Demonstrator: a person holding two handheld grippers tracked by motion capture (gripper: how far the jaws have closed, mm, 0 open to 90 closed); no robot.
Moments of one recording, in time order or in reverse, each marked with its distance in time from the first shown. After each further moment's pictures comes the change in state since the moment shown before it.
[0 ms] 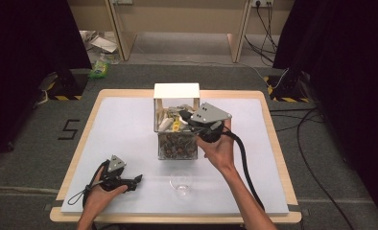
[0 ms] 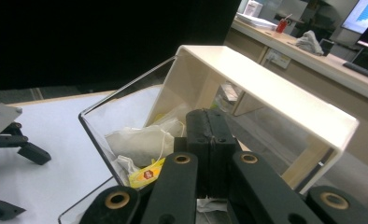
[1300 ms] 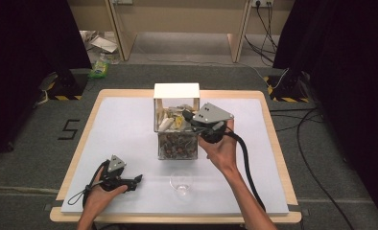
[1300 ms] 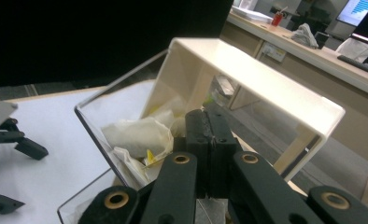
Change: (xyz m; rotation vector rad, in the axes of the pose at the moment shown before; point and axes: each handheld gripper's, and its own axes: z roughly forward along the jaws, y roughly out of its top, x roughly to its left) left arm 0.000 0.000 0.000 -0.001 -0.001 0.000; right arm -0.002 0.000 -0.006 0.019 -0.014 0.013
